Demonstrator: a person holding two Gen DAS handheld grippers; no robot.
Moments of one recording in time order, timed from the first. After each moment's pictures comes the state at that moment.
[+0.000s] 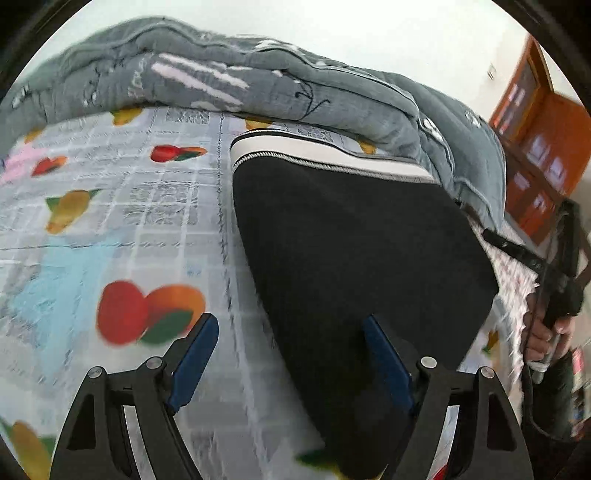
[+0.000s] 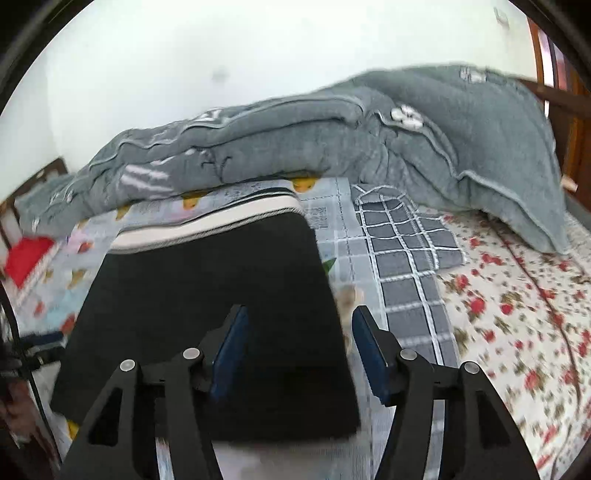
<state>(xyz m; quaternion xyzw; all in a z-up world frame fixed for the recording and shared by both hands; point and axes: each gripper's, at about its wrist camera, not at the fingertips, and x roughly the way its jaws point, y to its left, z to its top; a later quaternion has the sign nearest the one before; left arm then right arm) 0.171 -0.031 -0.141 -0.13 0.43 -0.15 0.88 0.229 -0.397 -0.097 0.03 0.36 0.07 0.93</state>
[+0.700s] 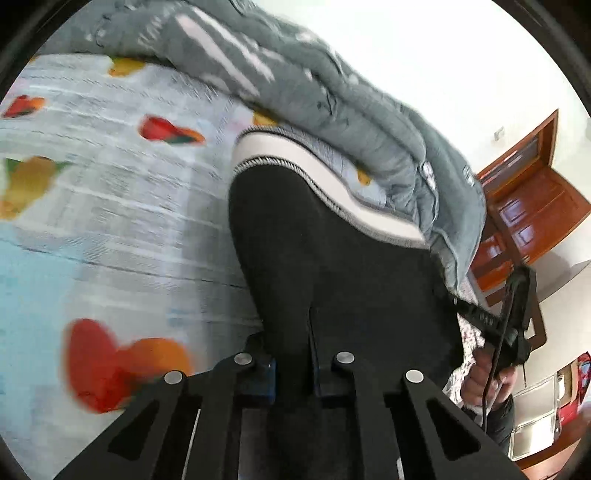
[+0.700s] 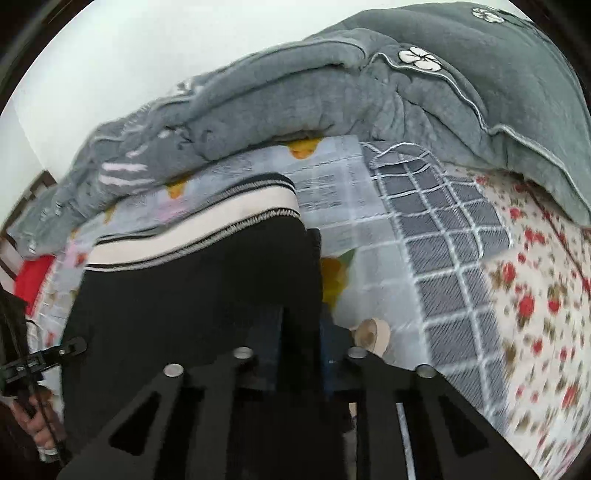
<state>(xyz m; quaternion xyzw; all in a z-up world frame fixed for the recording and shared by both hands) 0.218 0.021 -0.146 -0.27 0.44 -0.20 0.84 0.282 -0.380 -0.107 0.09 0.44 0.08 0.89</state>
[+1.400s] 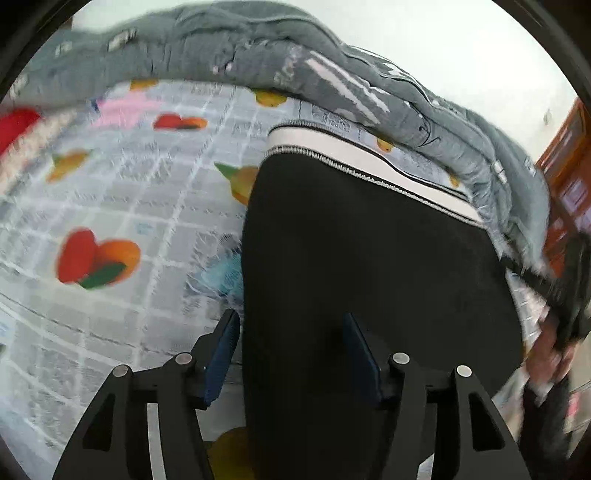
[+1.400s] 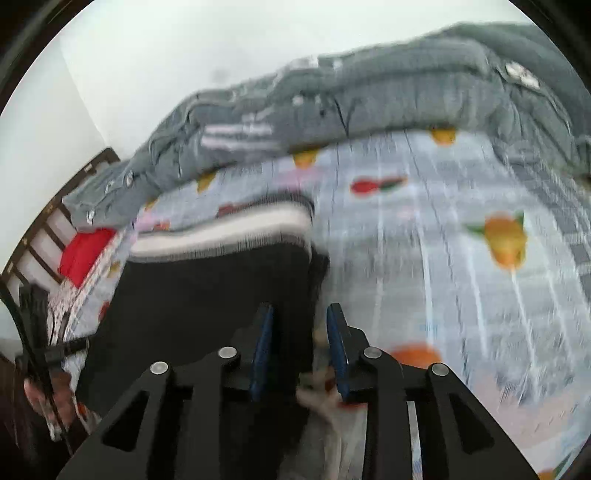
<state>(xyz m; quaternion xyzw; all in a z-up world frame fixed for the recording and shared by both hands) 0.148 0.139 -0.147 -0.14 0.45 -0.05 0.88 0.234 -0.239 -0.118 0.09 0.40 0.19 0.89</state>
